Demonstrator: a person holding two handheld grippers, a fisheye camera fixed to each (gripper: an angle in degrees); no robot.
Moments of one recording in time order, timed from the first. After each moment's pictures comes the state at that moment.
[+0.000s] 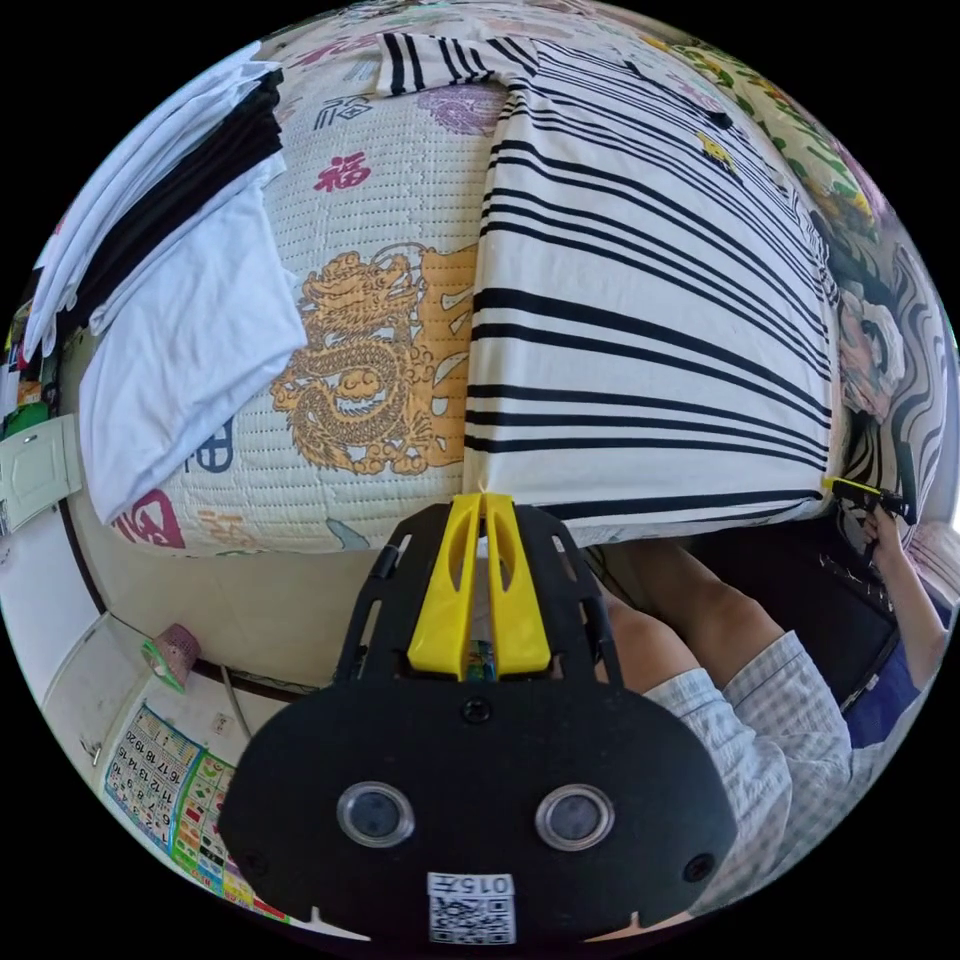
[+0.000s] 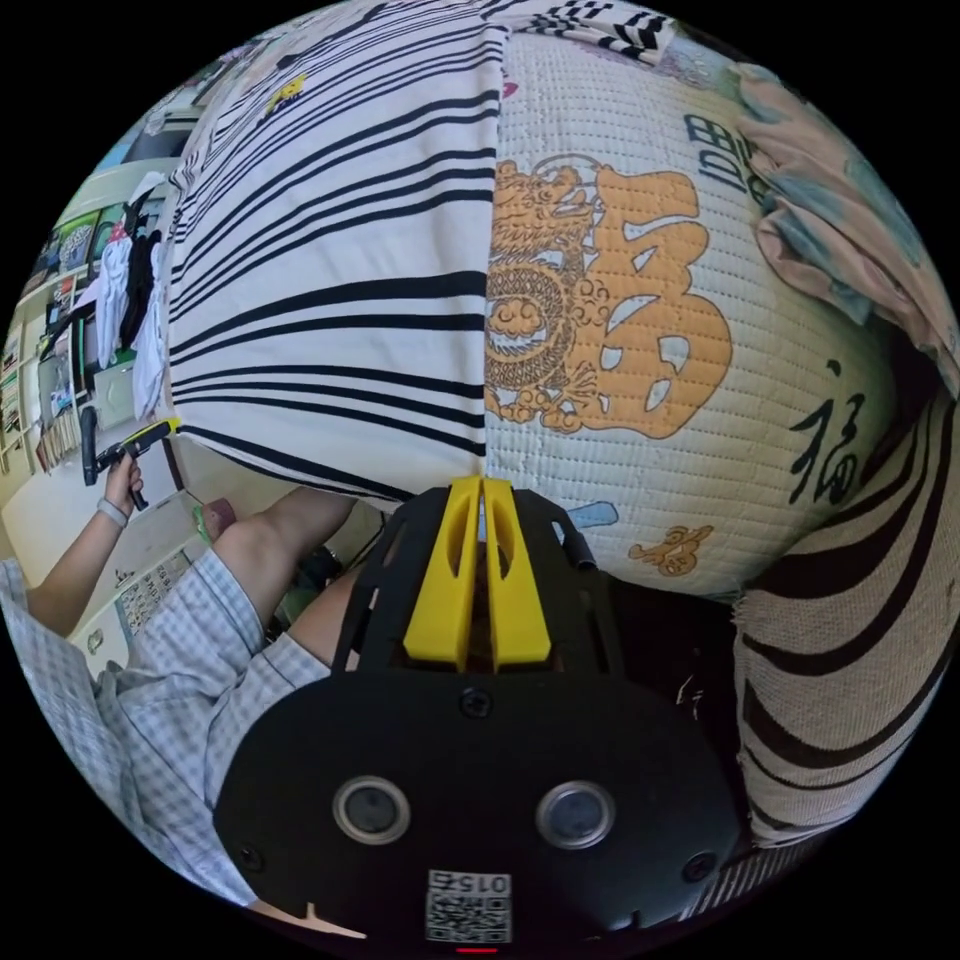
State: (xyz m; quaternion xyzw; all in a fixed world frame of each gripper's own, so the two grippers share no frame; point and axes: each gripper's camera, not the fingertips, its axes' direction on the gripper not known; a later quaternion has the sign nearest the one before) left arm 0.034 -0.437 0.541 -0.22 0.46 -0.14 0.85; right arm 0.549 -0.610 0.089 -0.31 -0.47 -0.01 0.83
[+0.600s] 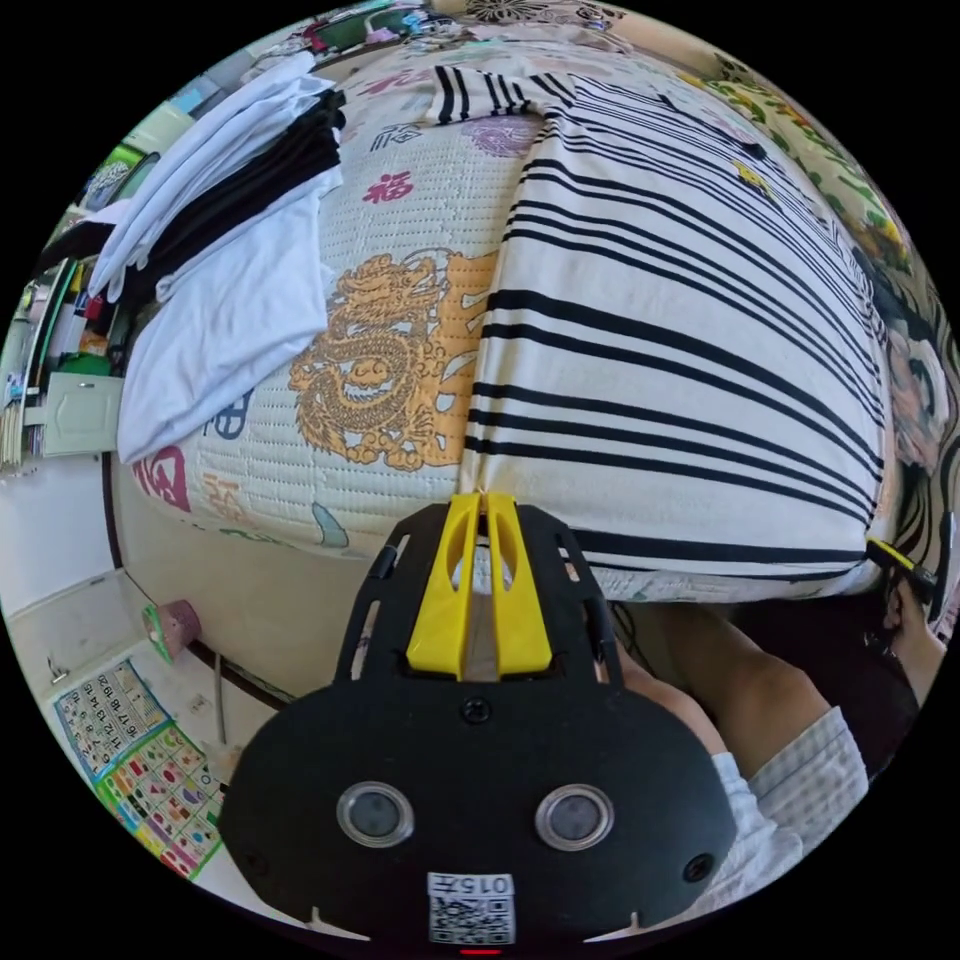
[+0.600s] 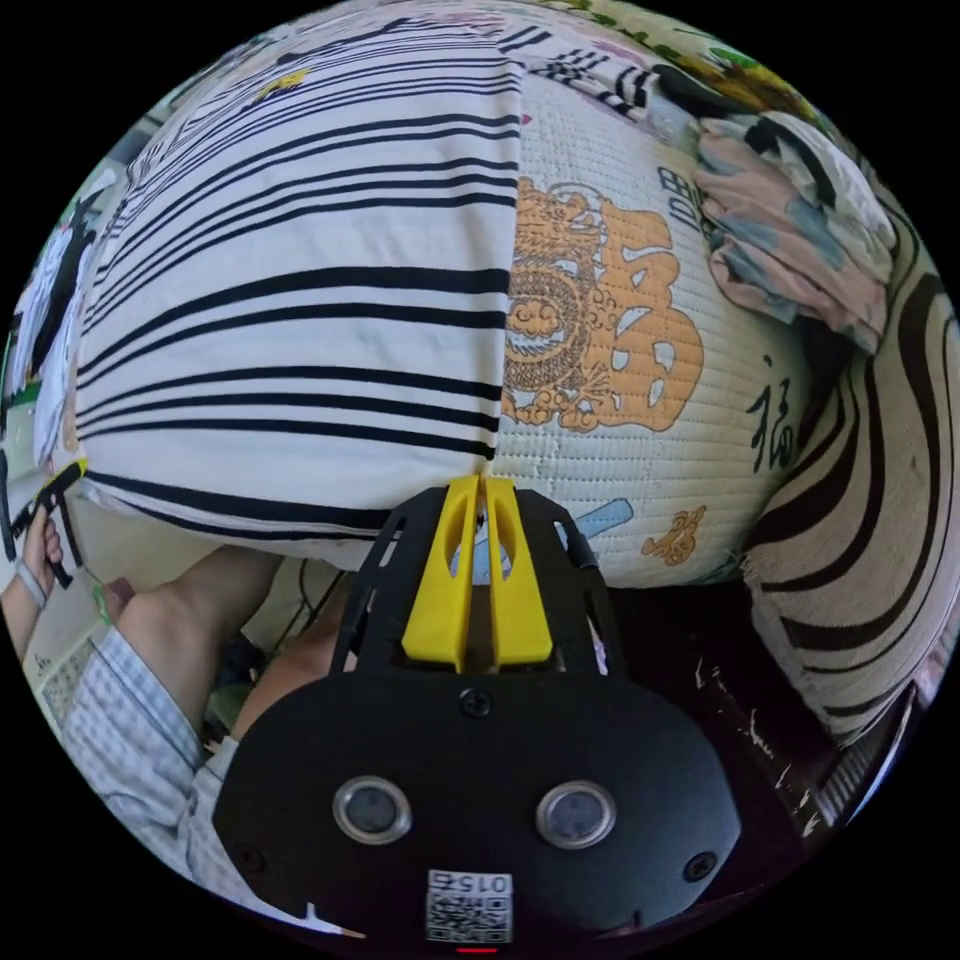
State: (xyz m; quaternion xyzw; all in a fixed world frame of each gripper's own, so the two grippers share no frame) left arm 0.152 -0.452 0.525 -0.19 0.38 -0.22 0.88; right arm 0.567 -0.539 0.055 -0.24 -0.31 0.04 0.92
